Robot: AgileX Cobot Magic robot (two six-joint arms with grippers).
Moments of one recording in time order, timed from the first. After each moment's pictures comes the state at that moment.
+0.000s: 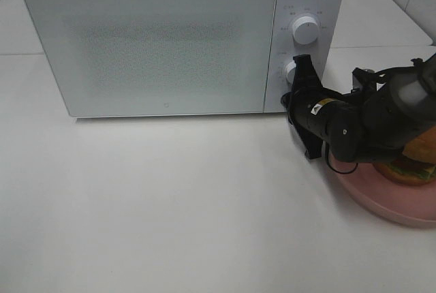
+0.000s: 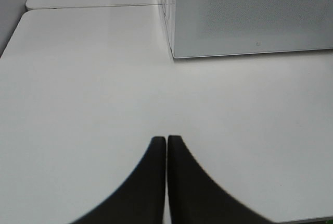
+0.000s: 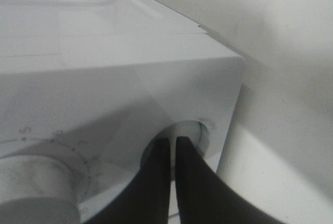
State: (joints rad) left arm 0.00 0.00 -0.50 -0.12 1.04 0.11; right arm 0.46 2.12 -0.82 0.36 -0.84 1.38
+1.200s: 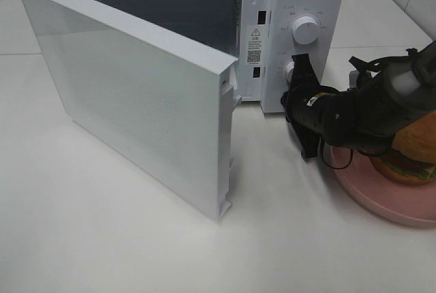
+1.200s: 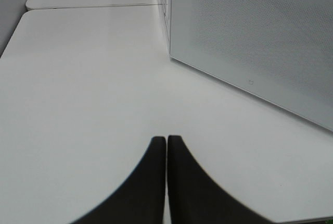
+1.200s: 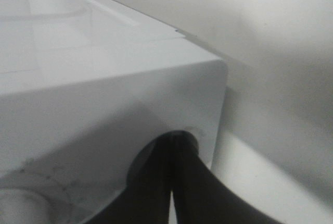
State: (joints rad) left arm 0.00 0.00 -0.50 -0.12 1.04 0.11; right arm 0.46 2.12 -0.88 0.45 -0.71 1.35
